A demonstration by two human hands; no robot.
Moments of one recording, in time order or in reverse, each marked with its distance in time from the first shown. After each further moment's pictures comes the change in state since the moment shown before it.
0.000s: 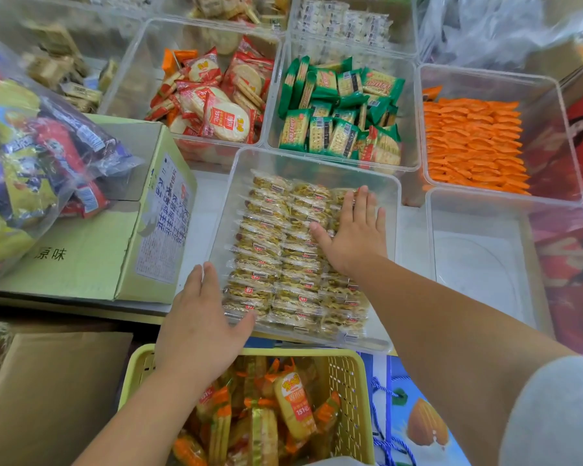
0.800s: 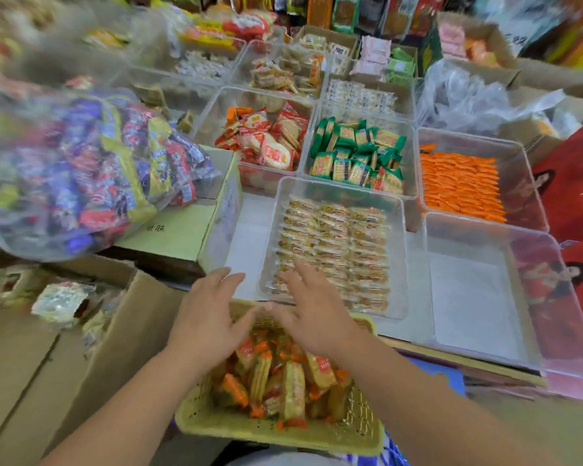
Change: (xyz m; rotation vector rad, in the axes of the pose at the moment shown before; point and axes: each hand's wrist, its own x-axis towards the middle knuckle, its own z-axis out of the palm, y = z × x) left_hand -0.080 -0.052 -0.053 -0.079 0.110 0.204; right_hand -0.211 -0.096 -0.067 0.290 -0.130 -0.473
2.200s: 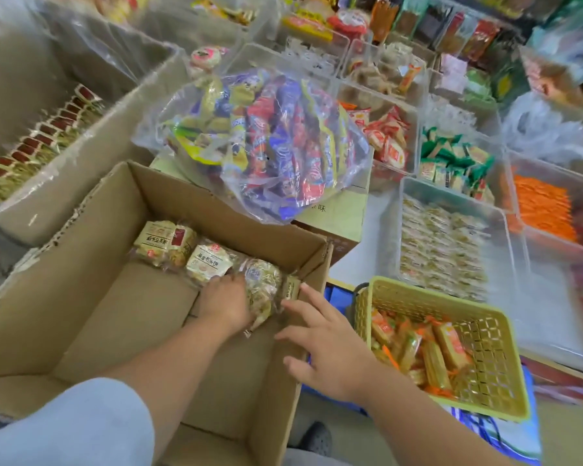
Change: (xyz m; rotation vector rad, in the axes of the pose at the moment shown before) left_hand -0.017 -0.296 0.001 0.210 -0.193 -0.185; right_hand 0.004 -0.249 0.129 -0.237 -0.177 -0.249
